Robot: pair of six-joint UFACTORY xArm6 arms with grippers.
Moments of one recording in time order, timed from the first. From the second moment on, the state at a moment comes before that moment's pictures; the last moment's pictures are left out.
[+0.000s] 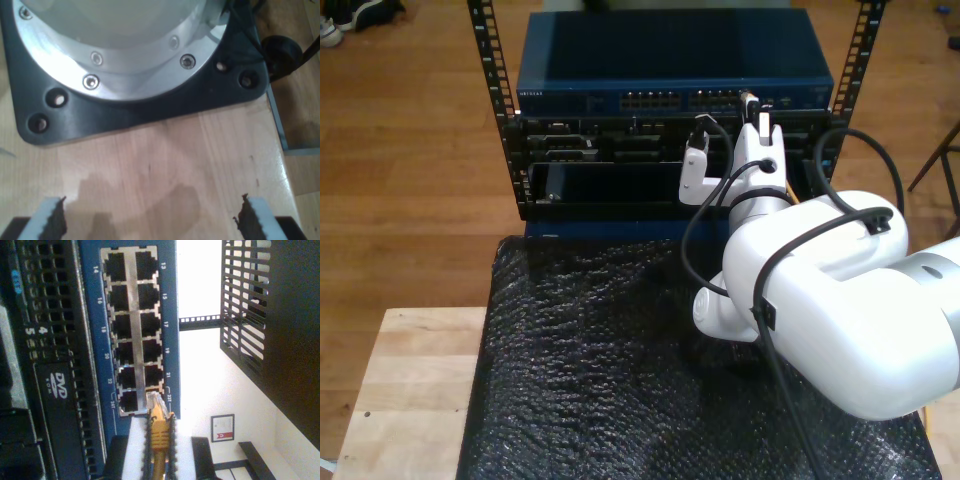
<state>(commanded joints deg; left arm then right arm) 81.7 -28.2 -6.4 2.2 60.5 -177.3 24.0 42.8 -67.3 27.6 -75.8 -98.8</state>
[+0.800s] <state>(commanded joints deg) 81.7 -28.2 -6.4 2.2 60.4 -177.3 23.8 43.6 -68.7 27.6 -75.2 -98.8</state>
